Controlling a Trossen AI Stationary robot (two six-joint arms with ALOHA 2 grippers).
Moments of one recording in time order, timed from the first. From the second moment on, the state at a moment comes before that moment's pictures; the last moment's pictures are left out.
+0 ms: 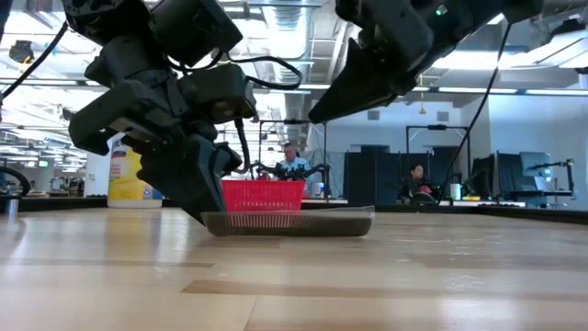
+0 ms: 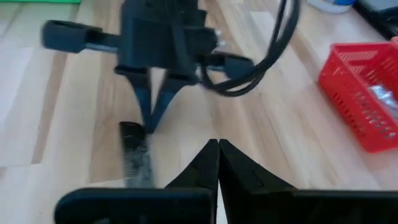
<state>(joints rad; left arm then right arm) -0.26 1.79 0.79 0.06 0.01 -0.13 0.39 1.72 0.98 0.04 0.51 0.26</state>
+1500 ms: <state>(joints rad) -0.25 1.79 0.79 0.06 0.01 -0.13 0.51 1.96 1.11 -0.12 0.58 0.29</state>
